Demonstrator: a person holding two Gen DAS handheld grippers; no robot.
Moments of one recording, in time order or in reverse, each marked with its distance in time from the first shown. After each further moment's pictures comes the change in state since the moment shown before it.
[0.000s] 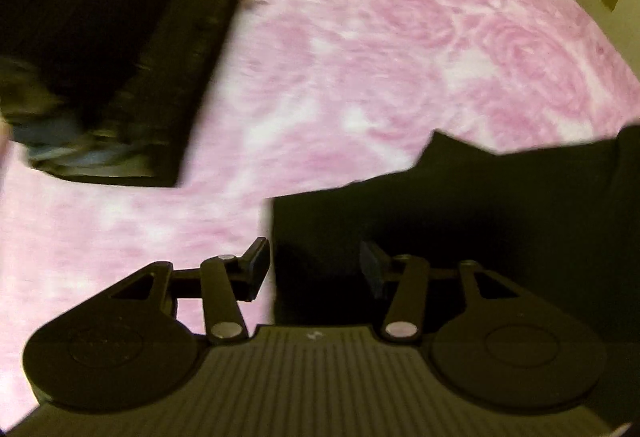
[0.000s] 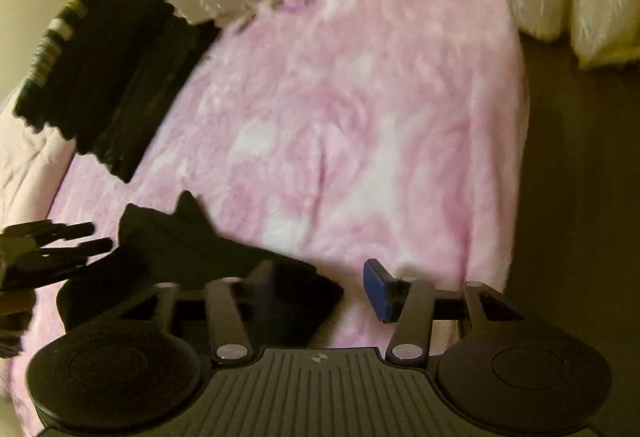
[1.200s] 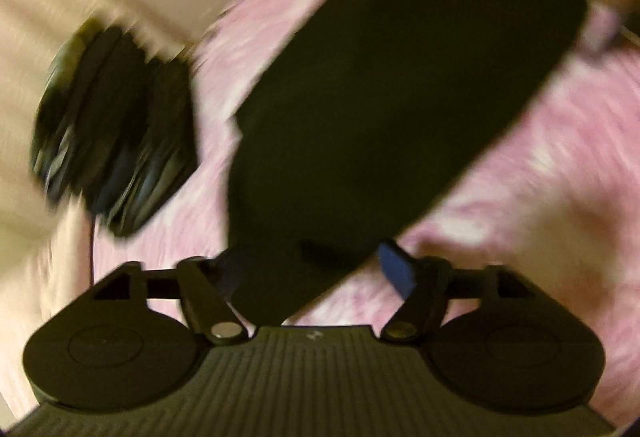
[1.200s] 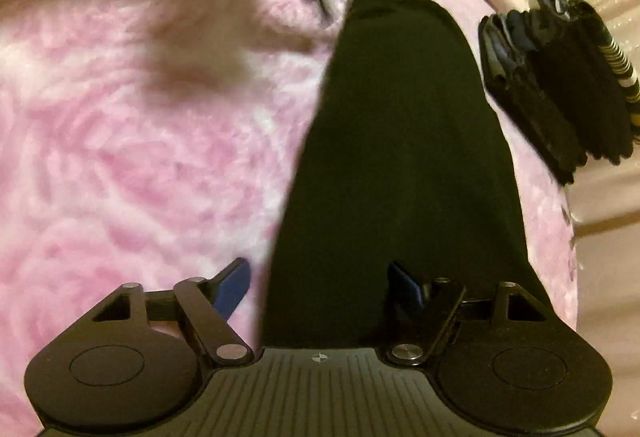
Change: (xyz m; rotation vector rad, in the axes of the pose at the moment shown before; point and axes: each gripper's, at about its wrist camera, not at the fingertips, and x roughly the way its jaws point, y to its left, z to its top) left arm -0.087 -0.081 -0.210 0.657 -0.220 0.170; right arm 0.041 0.161 -0.275 -1.594 0.106 -0.148
